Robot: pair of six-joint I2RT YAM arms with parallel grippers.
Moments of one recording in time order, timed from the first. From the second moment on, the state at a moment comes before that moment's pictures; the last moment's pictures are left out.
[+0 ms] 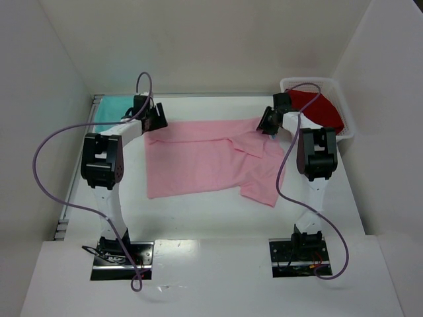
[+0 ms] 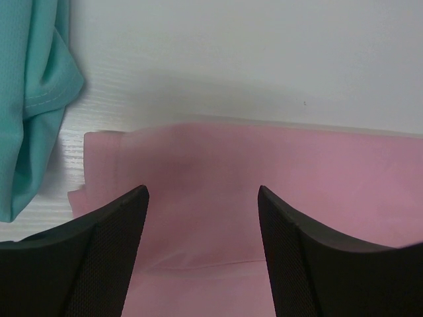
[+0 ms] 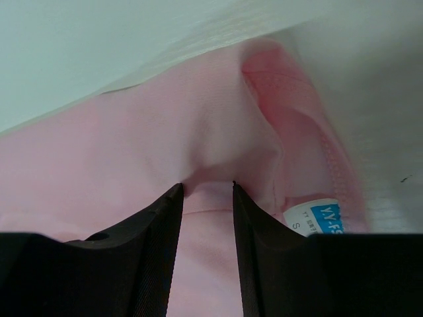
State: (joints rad) left arm -0.07 2.08 1.47 -0.10 0.04 -0.33; right arm 0.06 2.18 1.60 -0.33 -0.13 0.52
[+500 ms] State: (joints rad) left arm -0.09 2.17 1.64 -0.28 -0.11 -0.38; right arm 0.06 2.20 1.63 -0.35 -0.10 0.50
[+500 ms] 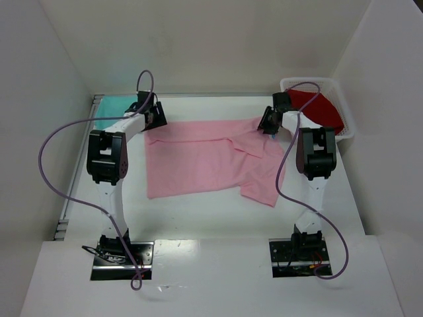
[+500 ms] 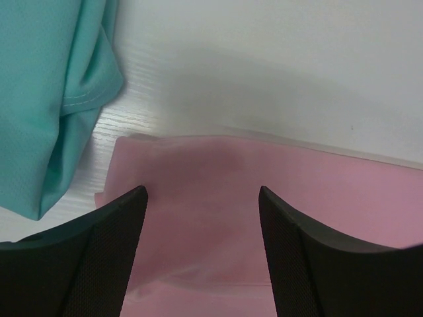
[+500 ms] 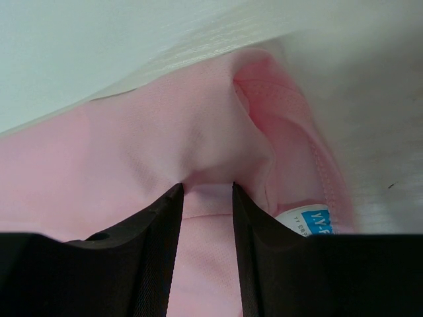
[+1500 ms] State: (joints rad) left arm -0.09 2.39 1.97 -0.46 -0.12 -0.37; right arm 0.04 2.18 1.60 -0.36 -0.04 0.48
